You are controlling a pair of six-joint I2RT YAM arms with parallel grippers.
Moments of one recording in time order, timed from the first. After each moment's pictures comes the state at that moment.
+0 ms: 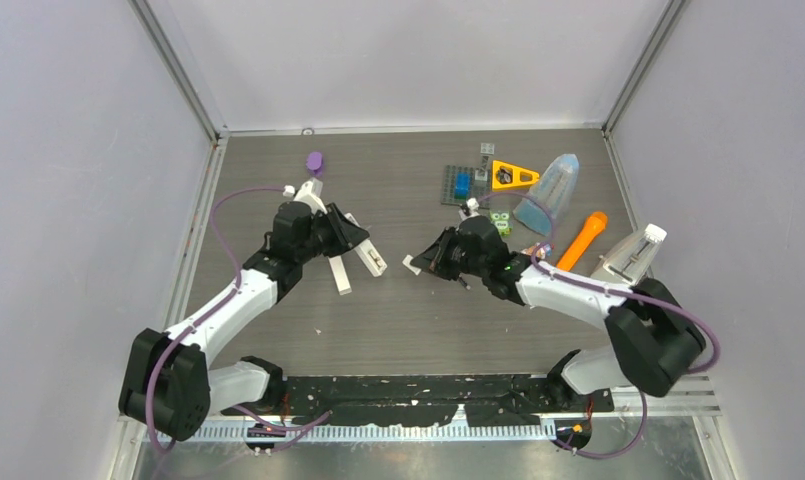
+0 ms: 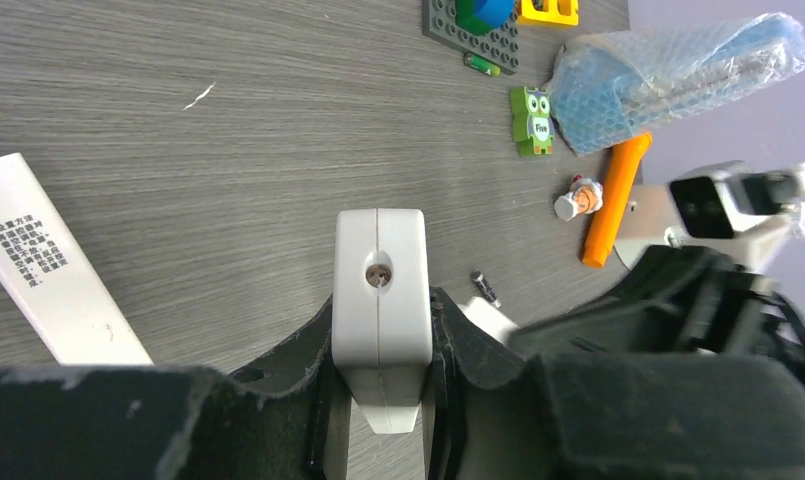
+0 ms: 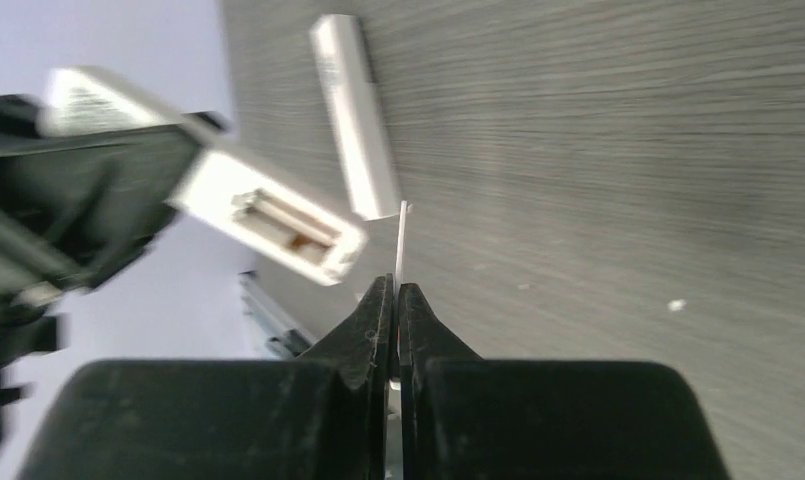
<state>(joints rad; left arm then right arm) -0.38 1.18 0.67 0.06 0.22 -0.73 0.69 1.34 0.69 0.16 -0.17 1.13</state>
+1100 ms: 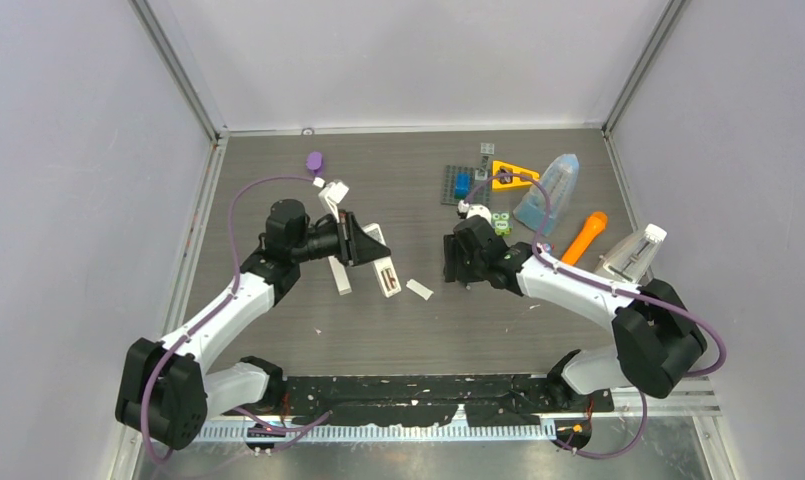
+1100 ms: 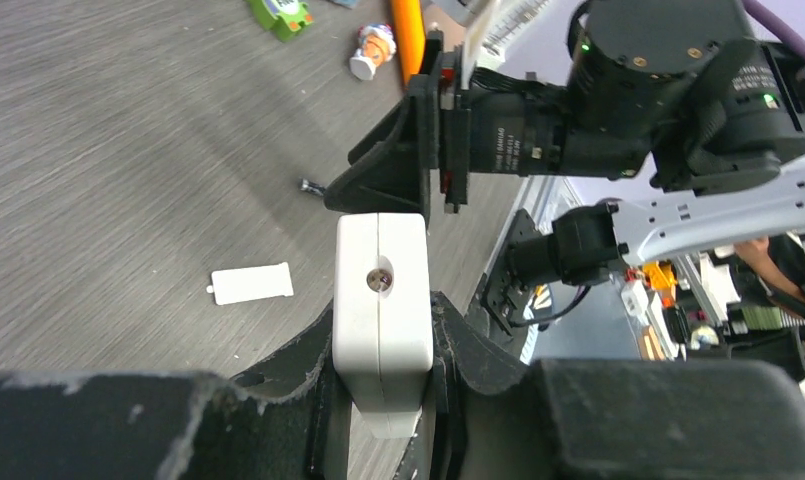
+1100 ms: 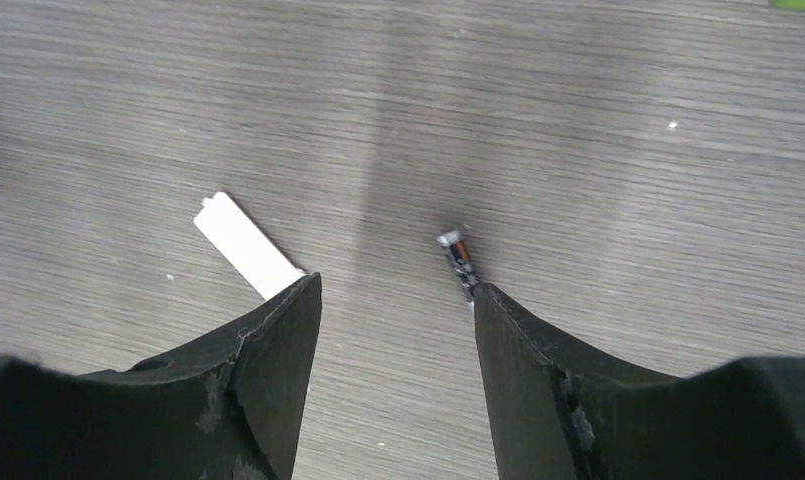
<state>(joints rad) -0.38 1.14 0.67 0.17 0.76 -0.57 0.69 1.38 0.80 -0.29 0.17 0.54</state>
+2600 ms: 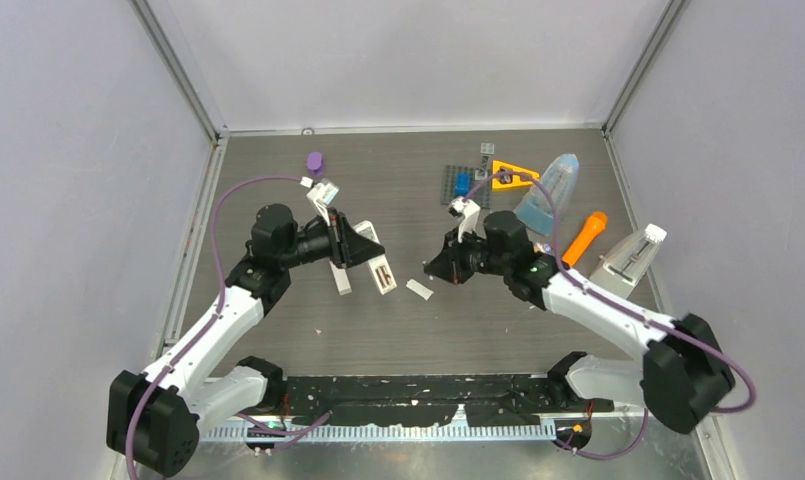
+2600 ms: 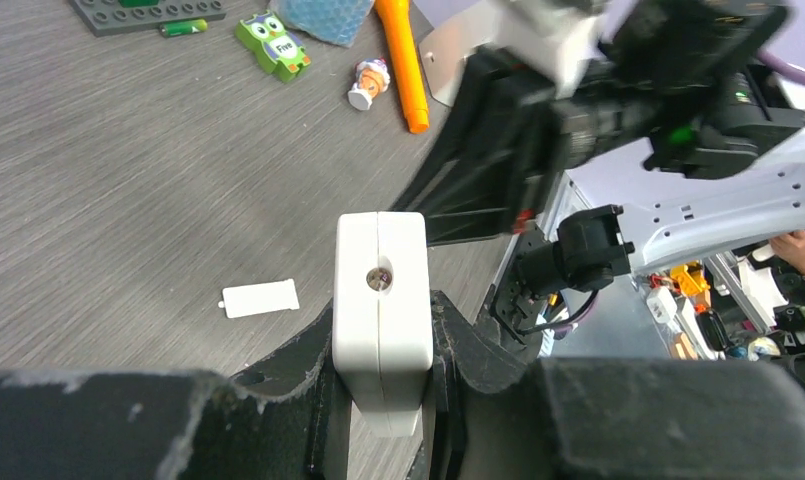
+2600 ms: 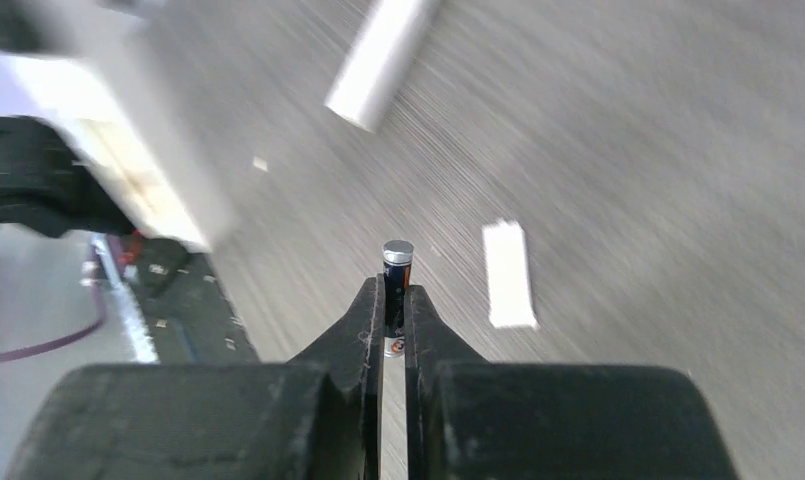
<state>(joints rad) -0.38 1.00 0.68 0.11 0.74 -0.51 0.62 1.24 0.70 -0.03 -0.40 0.30</state>
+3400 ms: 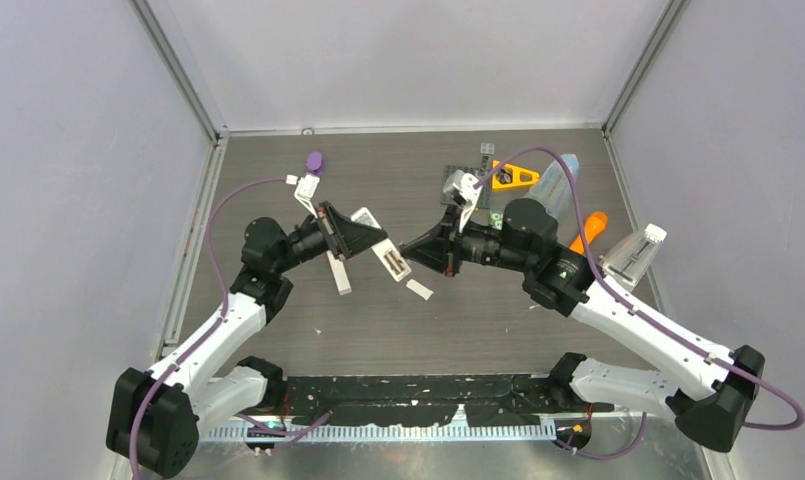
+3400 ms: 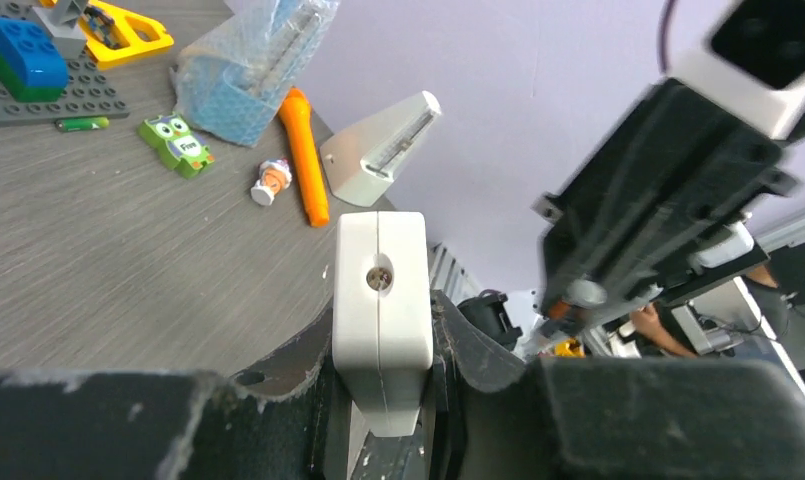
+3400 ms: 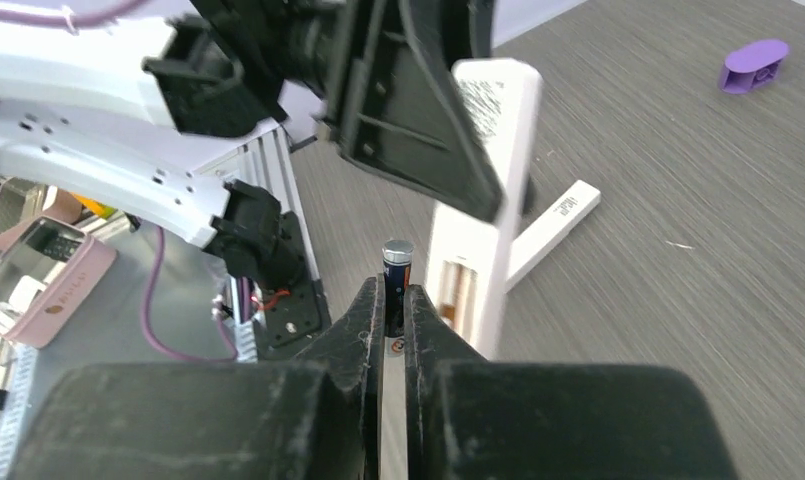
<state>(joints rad) -0.38 1.00 0.59 0.52 0.73 -0.87 0.77 0.99 0.90 0.02 -0.50 0.26</state>
